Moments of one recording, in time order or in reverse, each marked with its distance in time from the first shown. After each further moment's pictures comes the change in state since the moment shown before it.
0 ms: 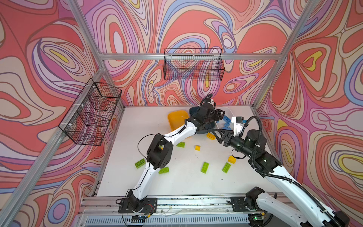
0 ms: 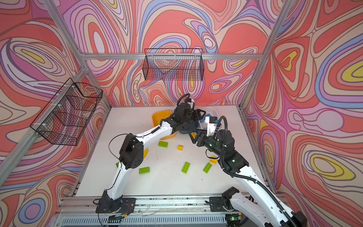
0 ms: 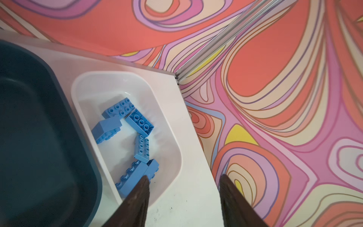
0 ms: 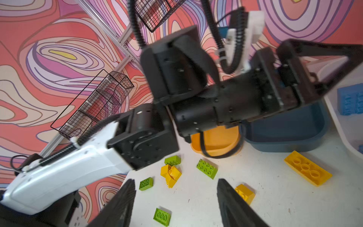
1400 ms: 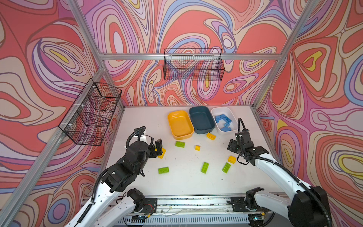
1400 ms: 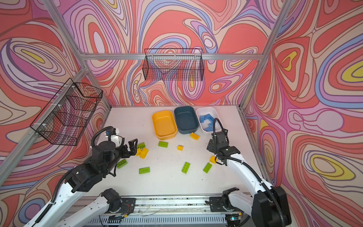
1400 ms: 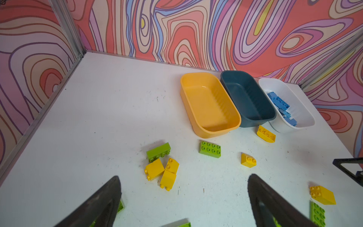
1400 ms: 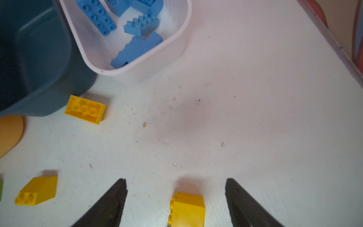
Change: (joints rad) left arm 0.142 -1.513 -1.061 -0.671 -0.555 0.325; right arm -0.215 0.280 -0.121 -0.398 0.518 -0.045
